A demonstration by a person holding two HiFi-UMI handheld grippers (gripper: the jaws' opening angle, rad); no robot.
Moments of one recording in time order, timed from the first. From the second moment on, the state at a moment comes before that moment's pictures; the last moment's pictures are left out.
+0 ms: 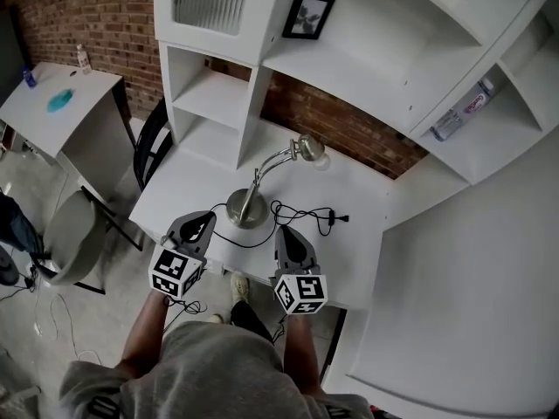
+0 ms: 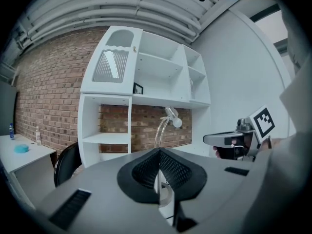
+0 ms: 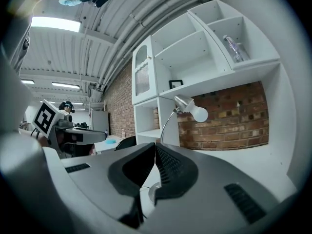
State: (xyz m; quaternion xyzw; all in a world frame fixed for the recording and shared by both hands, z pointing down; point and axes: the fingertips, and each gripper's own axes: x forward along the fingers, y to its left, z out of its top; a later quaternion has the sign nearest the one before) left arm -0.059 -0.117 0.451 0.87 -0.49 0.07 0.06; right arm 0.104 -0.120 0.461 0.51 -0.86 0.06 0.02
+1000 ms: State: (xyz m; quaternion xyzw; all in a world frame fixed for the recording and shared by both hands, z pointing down) left arm -0.041 -0.234 0.544 0.84 -0.51 0.12 0.14; right arm 0.089 -0.248 0.544 0.43 -0.89 0.13 0.06
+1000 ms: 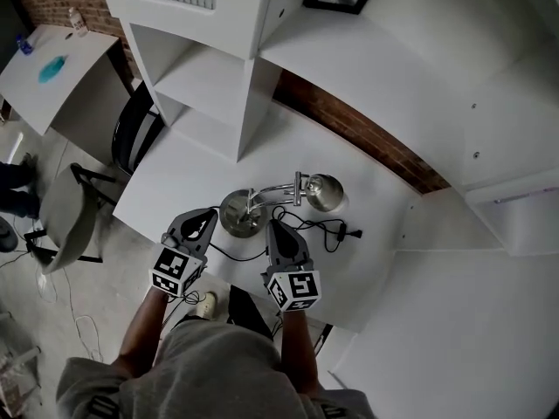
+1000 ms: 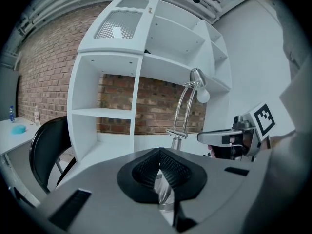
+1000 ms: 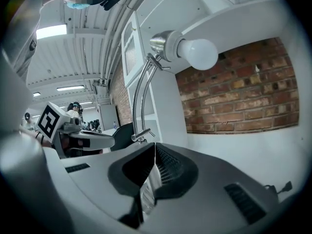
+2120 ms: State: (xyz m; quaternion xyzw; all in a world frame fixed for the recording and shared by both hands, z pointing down) left arm -0.067 -0.241 0.553 0.81 -0.56 0.12 0.15; right arm 0.036 -0.258 0.563 0.31 -0.94 0.08 0.09
